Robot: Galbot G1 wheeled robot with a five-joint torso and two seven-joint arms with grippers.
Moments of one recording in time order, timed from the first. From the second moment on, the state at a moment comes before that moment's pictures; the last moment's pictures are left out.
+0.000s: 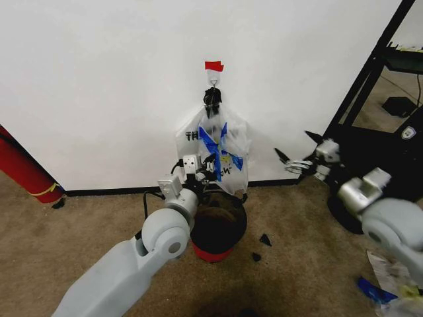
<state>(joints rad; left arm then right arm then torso) 0.79 -1.05 0.14 -2.12 -0.94 0.21 -0.62 -1.04 0.47 0.32 2.08 0.73 -0.03 -0.02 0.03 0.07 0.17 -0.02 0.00</state>
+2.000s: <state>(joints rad) 0.86 -1.06 0.07 -2.19 -0.96 0.21 -0.62 -0.08 0.62 -0.64 1.84 0.82 -0.48 -0.07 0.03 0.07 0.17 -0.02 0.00</state>
